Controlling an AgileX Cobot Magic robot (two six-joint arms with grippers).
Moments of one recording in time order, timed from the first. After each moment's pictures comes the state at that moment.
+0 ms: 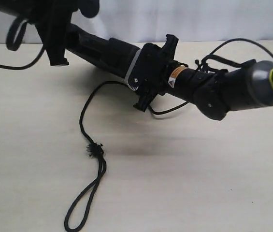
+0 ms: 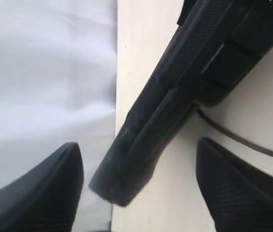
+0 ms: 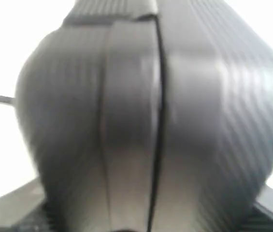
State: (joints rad) left arm -0.41 1.51 -1.25 0.25 0.54 0.86; right arm 0.47 1.92 -0.99 -0.22 -0.52 -0.61
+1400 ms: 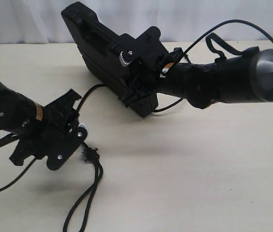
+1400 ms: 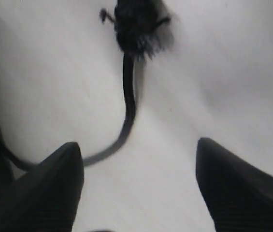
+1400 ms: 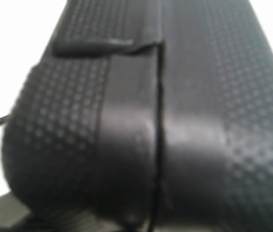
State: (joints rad) left arm -0.39 1.65 -0.72 0.17 0.28 1.61; right arm 0.56 1.85 -1.03 0.19 -0.18 -0.46
